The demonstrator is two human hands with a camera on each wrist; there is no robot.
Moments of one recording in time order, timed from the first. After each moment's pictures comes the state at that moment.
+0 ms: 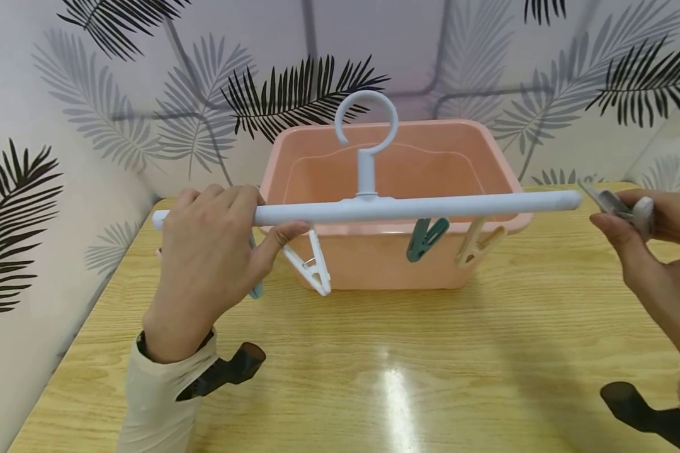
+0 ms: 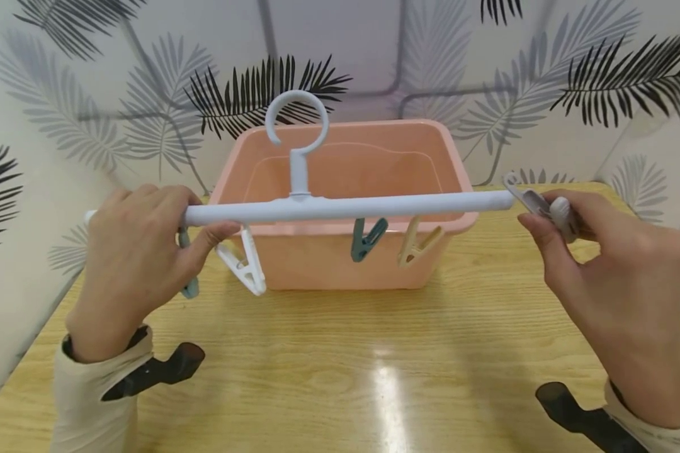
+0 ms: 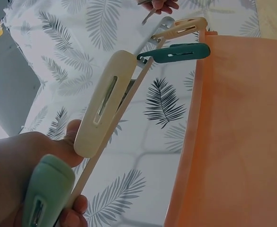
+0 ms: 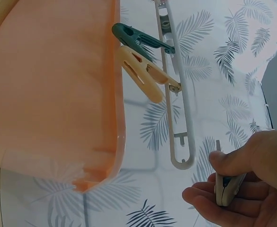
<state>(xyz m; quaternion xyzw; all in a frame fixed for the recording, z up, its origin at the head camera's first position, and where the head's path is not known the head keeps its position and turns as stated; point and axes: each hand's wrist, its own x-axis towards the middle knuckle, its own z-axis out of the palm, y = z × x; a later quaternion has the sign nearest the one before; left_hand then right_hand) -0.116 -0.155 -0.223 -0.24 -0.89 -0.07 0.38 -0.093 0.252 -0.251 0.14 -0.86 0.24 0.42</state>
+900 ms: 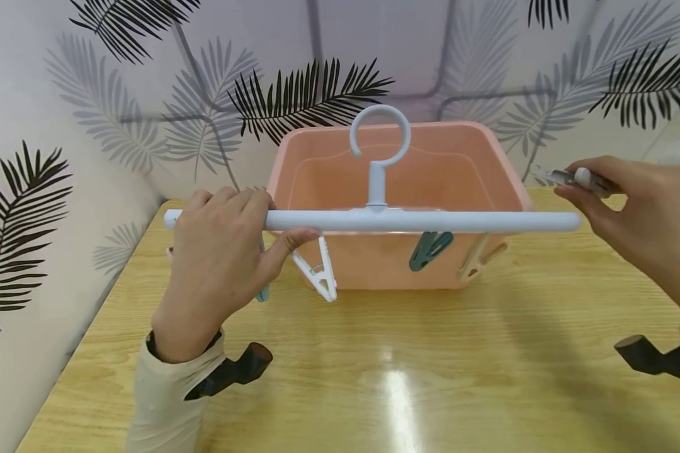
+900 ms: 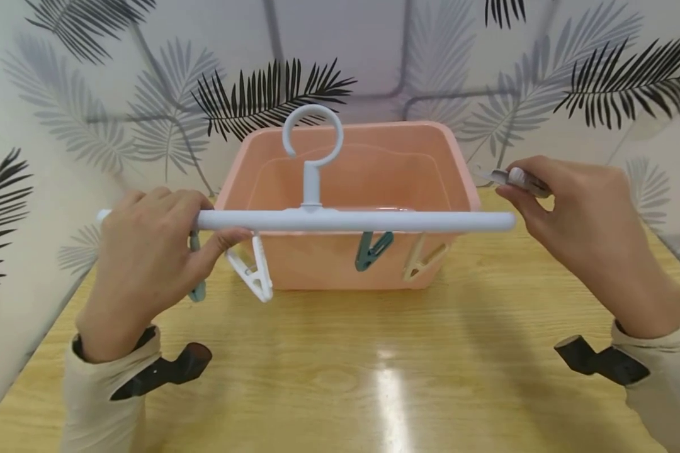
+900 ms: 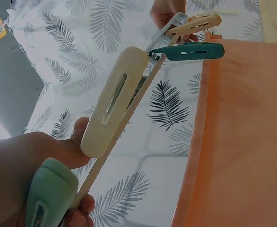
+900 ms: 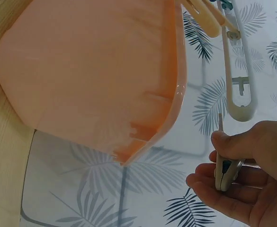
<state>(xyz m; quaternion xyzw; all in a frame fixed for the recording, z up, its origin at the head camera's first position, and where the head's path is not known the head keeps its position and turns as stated) -0.115 -0.156 -0.222 -0.26 -0.88 -0.05 0.39 -0.138 0.252 -0.231 0.20 -0.91 0.08 0.35</state>
